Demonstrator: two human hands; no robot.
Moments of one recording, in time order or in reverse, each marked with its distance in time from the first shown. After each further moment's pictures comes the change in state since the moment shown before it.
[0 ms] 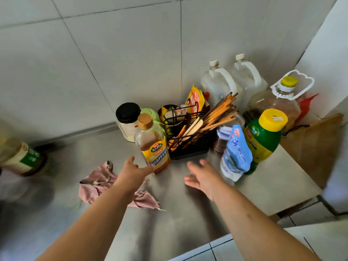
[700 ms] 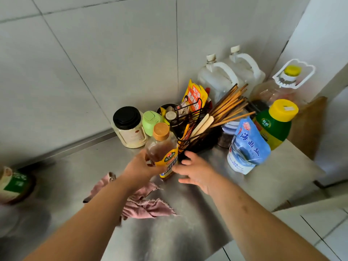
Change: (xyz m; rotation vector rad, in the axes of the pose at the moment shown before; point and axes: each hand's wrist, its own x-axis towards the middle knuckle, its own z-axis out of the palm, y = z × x) left_hand 0.053 0.020 -0.031 0.367 -0.323 0.315; right_hand 0.011 0.000 0.059 -0.160 -0.118 -0.082
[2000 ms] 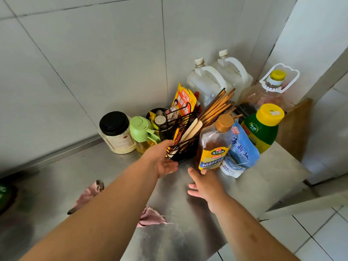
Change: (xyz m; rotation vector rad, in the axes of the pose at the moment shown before) left_hand 0.044 0.081 0.058 -0.708 -0.108 -0.550; right_hand -0.015 0.021 -0.036 0.140 0.389 0.028
